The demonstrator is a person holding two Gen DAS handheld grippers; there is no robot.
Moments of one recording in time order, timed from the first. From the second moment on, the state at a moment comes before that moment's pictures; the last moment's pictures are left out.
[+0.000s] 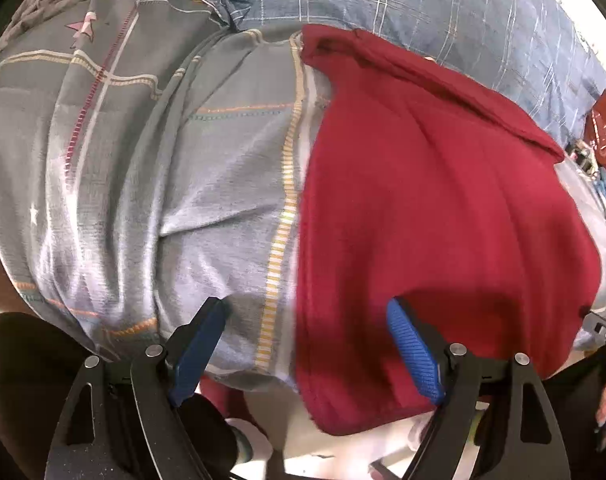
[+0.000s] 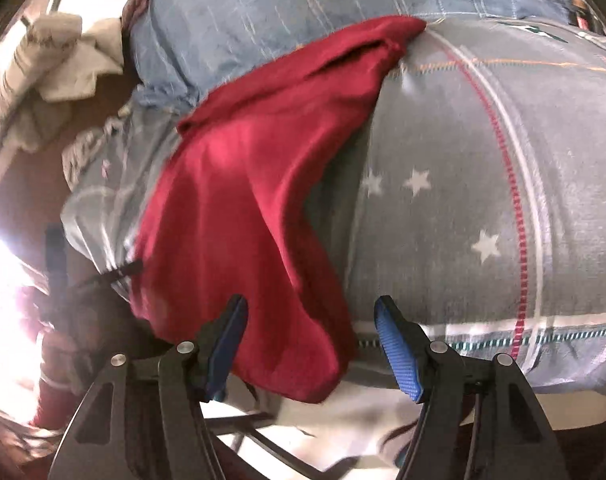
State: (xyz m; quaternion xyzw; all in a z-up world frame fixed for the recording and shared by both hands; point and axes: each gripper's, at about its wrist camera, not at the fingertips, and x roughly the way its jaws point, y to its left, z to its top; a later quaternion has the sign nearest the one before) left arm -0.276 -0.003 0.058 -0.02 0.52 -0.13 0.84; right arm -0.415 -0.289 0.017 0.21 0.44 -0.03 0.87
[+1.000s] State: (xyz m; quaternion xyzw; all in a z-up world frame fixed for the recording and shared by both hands) left arm -0.275 0.013 0.053 -0.07 0.51 -0.17 0.84; right arm -0.401 -0.269 0.012 0.19 0.43 -0.02 0.88
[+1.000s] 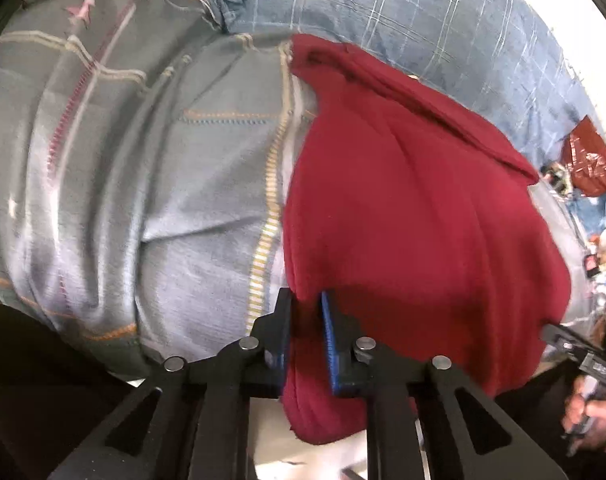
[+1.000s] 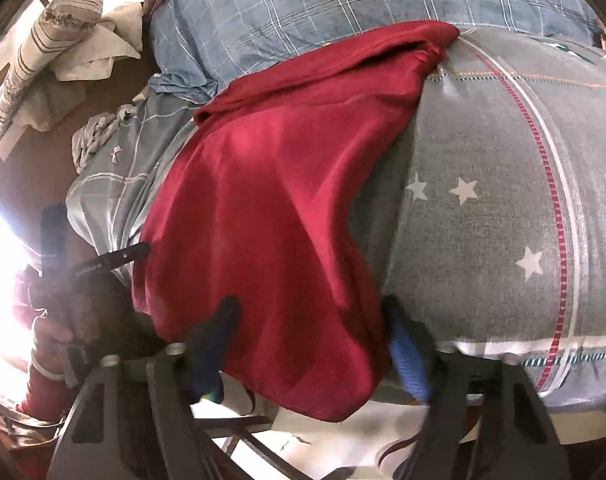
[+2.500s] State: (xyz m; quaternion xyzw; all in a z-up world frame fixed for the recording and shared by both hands) left arm -0.243 0.028 0.166 -0.10 0.41 -0.27 0.87; right arm -0.395 -0.297 0.119 0.32 0.27 0.10 0.90
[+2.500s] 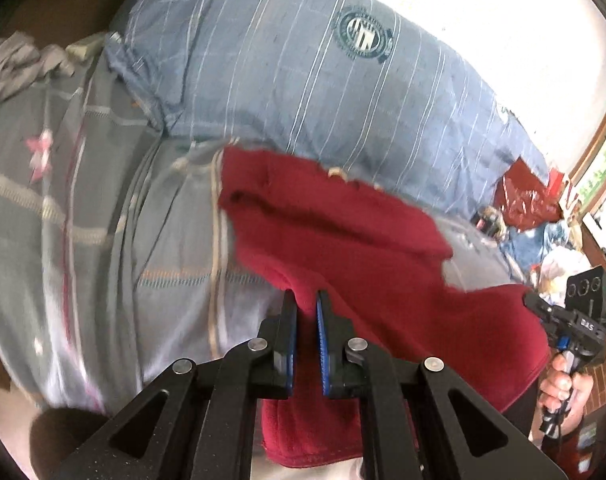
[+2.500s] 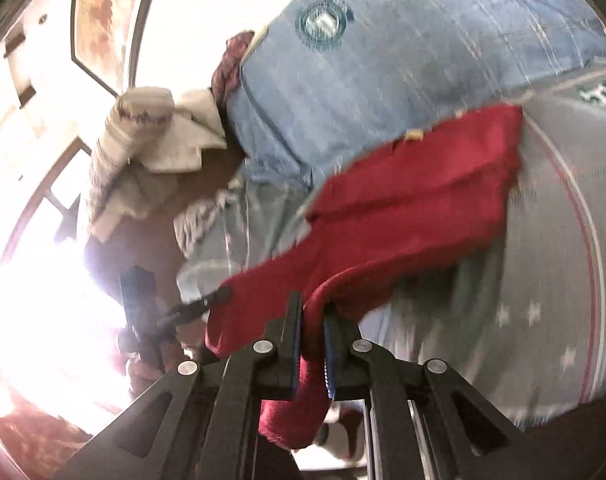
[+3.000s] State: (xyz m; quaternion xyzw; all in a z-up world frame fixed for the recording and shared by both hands) left arm -0.060 -0.067 0.120 -0.10 0.44 -0.18 0.87; right arm -0.258 -0.408 0.120 0.33 0.28 -0.09 0.90
